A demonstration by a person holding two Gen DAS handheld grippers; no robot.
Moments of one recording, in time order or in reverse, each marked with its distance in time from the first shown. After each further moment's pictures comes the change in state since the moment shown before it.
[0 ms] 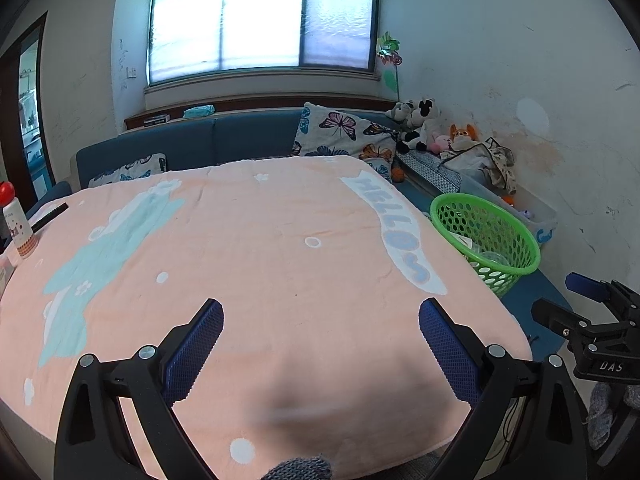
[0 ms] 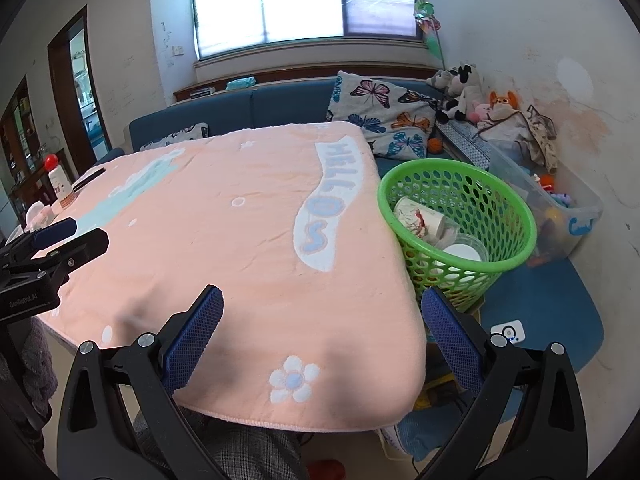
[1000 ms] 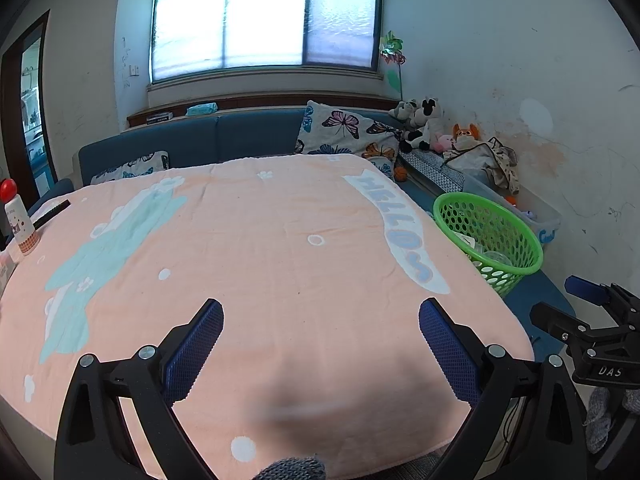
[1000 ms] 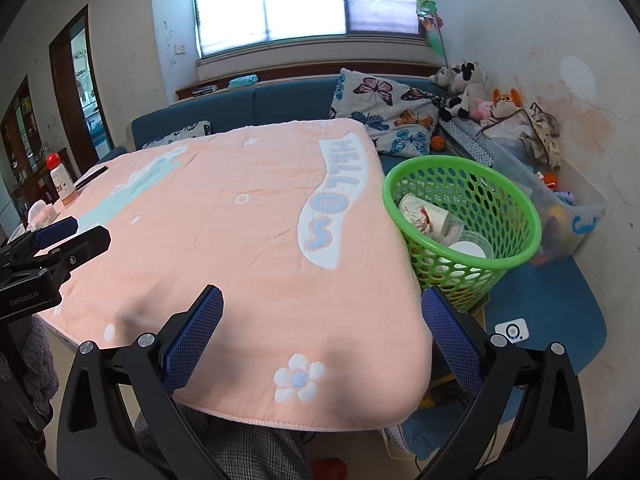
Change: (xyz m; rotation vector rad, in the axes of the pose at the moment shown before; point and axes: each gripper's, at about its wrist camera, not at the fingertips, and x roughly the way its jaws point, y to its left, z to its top) left arm -0.001 0.004 -0.003 -0.004 0.002 0.002; right arm 0.003 0.000 -0.002 0.003 0.005 0.014
